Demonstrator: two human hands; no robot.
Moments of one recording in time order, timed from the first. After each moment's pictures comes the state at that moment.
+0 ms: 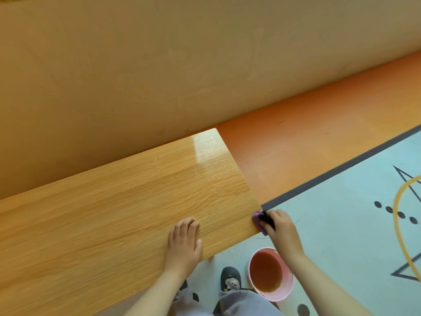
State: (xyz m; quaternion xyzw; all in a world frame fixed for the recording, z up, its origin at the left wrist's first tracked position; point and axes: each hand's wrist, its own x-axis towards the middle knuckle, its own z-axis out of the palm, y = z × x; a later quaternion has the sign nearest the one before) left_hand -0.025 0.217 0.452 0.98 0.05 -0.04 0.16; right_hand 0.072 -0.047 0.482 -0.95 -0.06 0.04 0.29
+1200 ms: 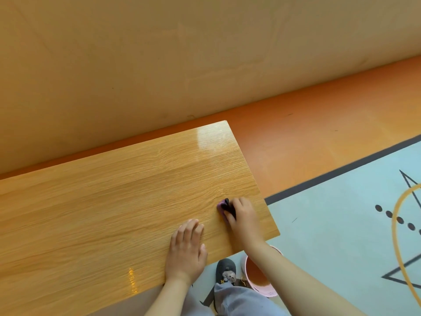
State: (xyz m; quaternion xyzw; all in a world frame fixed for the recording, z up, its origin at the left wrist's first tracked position) left_hand -0.022 0.213 0.442 0.98 0.06 -0.01 0.17; right_hand 0.101 0.067 0.477 -0.94 -0.14 0.08 0.30
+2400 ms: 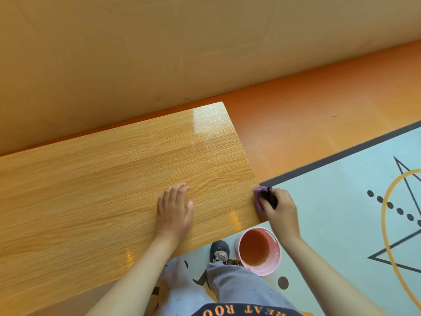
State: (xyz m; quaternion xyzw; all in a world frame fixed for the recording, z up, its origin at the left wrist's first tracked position) left_hand 0.019 0.233 0.456 0.97 0.12 0.05 0.23; right_hand 0.100 -0.025 0.491 -0.94 0.00 0.07 0.33
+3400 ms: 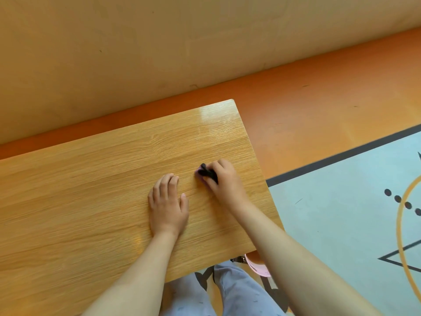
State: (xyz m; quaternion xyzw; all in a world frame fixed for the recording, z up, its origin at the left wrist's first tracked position) left_hand 0.070 0.264 0.445 0.96 0.24 -0.01 0.16; right_hand 0.180 0.130 0.469 -0.90 -0.23 0.12 0.35
